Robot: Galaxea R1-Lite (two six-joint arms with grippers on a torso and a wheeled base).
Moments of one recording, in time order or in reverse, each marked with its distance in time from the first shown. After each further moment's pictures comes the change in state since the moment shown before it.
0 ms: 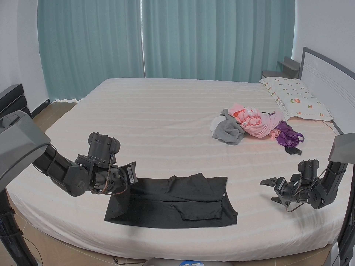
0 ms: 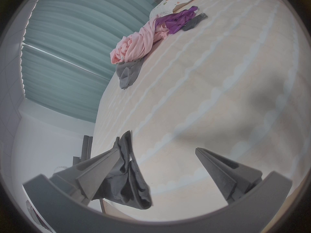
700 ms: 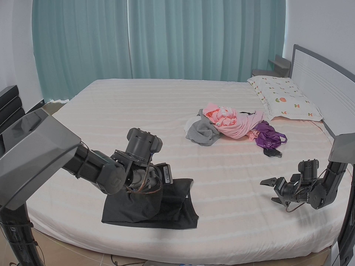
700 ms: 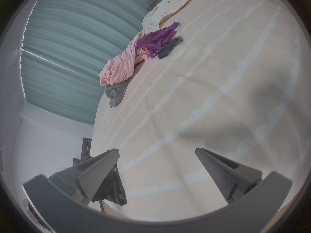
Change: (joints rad) left arm -0.196 0.106 -0.257 0.154 0.041 -0.015; right arm 0.003 0.001 0.000 0.000 0.000 0.001
